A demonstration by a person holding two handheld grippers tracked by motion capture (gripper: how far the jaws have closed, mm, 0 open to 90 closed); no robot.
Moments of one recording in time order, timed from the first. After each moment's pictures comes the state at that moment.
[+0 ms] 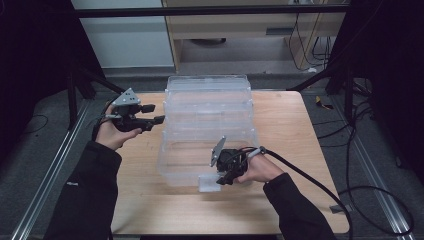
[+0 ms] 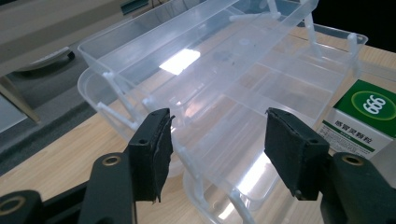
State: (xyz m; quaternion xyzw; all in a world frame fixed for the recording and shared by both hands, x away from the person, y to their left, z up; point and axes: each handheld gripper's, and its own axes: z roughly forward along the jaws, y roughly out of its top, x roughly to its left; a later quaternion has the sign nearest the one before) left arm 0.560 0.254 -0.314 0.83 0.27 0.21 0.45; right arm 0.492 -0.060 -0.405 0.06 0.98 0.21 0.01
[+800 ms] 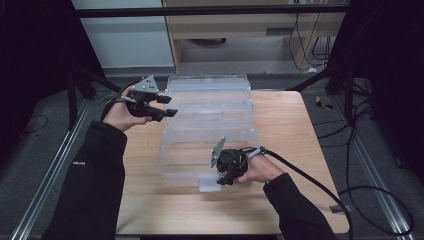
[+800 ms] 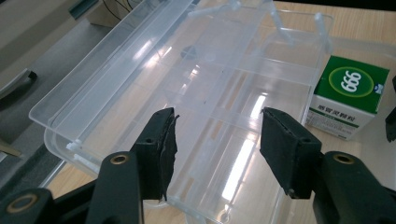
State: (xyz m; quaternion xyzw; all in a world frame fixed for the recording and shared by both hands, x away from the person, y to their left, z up) left arm 0.586 0.217 -0.287 0.88 0.19 0.21 0.39; right arm 0.491 -0.060 -0.405 0.05 0.98 0.21 0.02
